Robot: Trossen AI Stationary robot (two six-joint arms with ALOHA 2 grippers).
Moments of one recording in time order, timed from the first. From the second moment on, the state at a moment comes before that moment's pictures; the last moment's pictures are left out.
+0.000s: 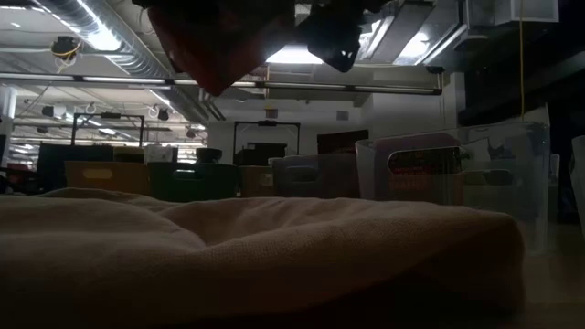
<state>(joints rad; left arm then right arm) -0.35 1.51 1.11 -0.41 -0.01 -0.50 0.18 1.74 1.40 -0.40 -0.40 0.34</state>
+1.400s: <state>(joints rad) -0.33 1.52 1.10 -0.34 -0.08 -0.52 0.33 1.75 1.40 -0.44 -0.18 0.18</state>
